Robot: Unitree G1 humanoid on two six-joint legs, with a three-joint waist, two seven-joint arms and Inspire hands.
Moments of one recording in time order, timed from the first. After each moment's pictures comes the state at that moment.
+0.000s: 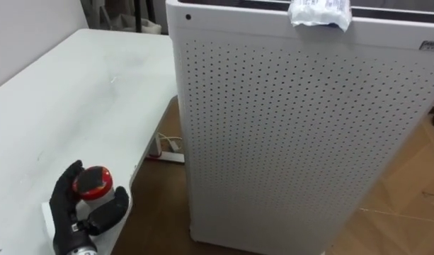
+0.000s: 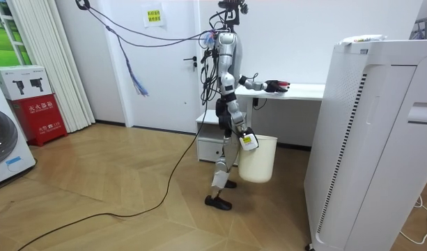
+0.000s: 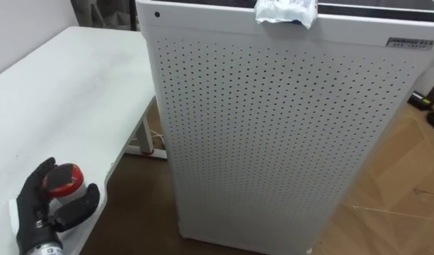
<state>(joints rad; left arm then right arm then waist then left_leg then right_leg) -0.05 0.22 -0.14 0.51 -0.18 -0.36 0.70 0.03 -0.26 0.29 1.15 0.34 -0.10 0.19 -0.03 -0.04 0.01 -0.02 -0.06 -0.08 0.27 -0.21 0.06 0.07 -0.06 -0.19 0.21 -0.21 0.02</state>
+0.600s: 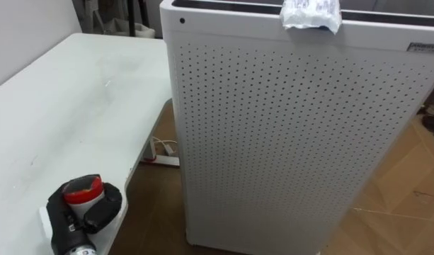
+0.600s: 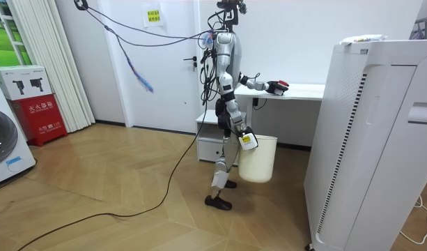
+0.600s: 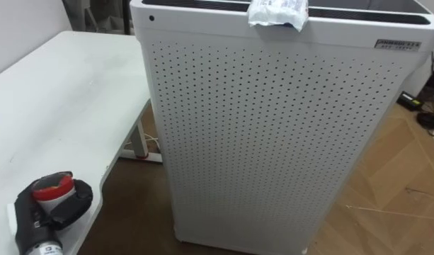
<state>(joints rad) -0.09 0.22 -0.13 0.56 -0.28 -0.35 0.65 0.02 -0.25 0.29 1.12 0.32 -0.09 0.18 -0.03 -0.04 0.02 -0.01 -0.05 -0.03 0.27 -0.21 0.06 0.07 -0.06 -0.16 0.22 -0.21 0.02</state>
